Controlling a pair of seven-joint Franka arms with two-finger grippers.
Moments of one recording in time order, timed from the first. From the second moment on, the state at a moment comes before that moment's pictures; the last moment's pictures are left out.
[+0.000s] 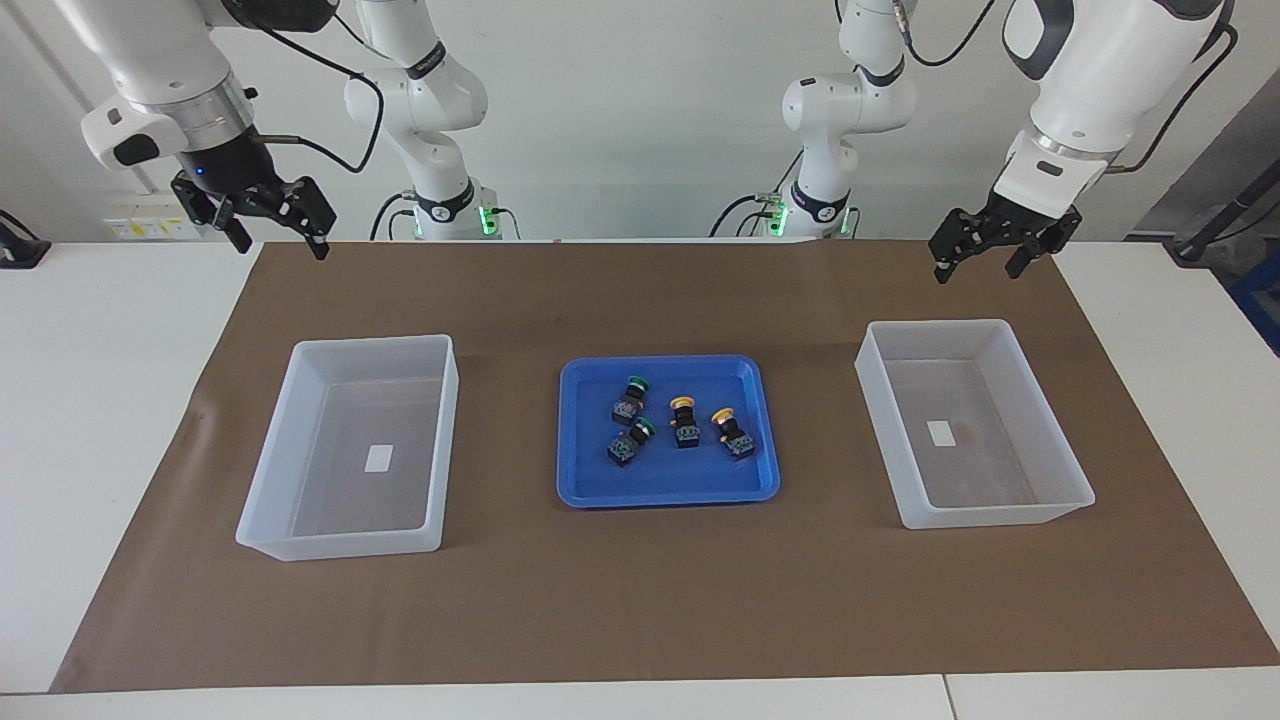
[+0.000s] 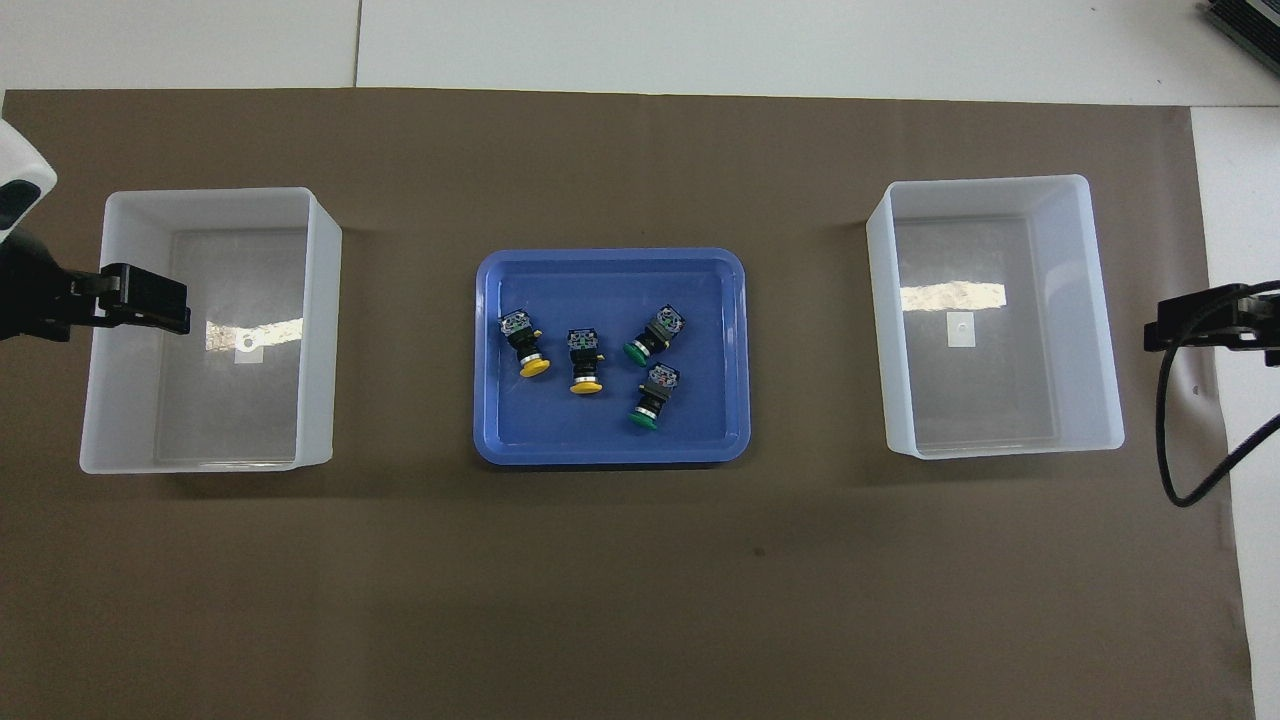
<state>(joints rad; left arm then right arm) 0.00 -0.01 -0.10 -1.59 0.01 1.58 -0.09 0.01 -0.07 -0.06 -1.61 -0.01 1.57 0.09</state>
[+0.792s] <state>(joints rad) -0.04 -0.04 -0.12 -1.71 -0.04 1.72 -0.16 0.01 -0.07 -0.05 -1.60 -0.01 1.58 0.09</state>
